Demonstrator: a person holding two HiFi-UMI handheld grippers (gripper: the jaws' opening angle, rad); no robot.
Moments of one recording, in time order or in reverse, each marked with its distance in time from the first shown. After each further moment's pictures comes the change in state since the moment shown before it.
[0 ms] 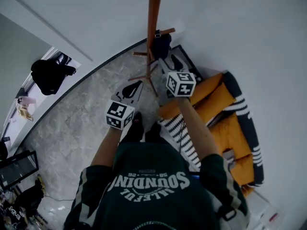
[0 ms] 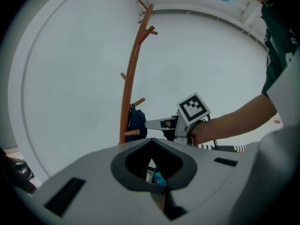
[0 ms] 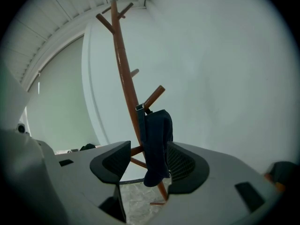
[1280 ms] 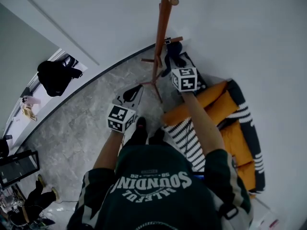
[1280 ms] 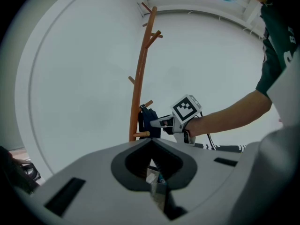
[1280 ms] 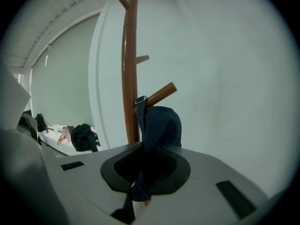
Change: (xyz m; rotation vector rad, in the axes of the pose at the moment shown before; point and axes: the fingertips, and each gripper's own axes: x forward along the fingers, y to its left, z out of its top) left arm -0.015 0.027 0.002 -0.001 -0.004 0.055; right arm 0.040 -0.016 0.015 -0.257 0.105 -0.037
